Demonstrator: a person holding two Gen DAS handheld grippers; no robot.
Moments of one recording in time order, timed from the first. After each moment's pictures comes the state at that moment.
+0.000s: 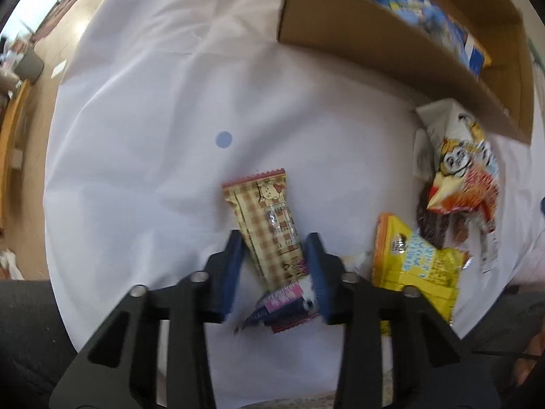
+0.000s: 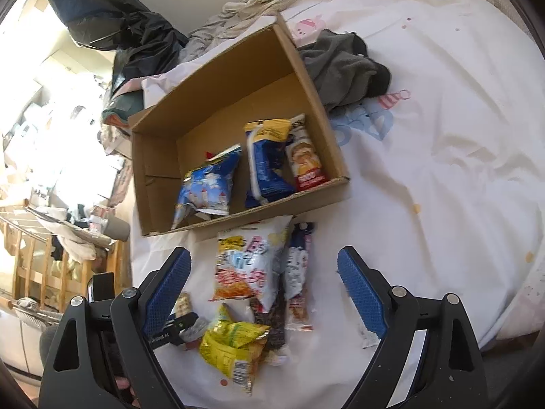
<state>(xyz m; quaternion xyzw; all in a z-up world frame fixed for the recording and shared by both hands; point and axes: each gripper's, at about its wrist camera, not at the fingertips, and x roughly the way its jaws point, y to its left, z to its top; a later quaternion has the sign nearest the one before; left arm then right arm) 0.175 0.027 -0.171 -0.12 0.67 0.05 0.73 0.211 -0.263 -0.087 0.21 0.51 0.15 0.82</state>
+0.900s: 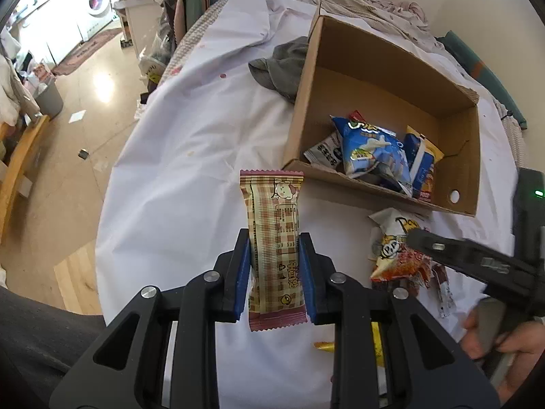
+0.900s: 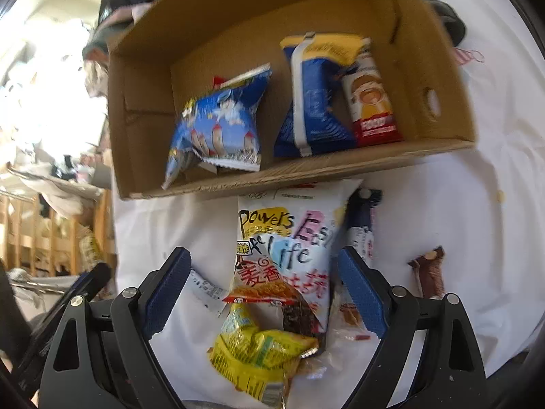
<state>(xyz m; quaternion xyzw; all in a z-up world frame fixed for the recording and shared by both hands) 0.162 0.051 -0.073 -0.14 0.52 0.06 0.84 0.253 -0.169 -0.140 0.15 0.62 0.17 0.75</state>
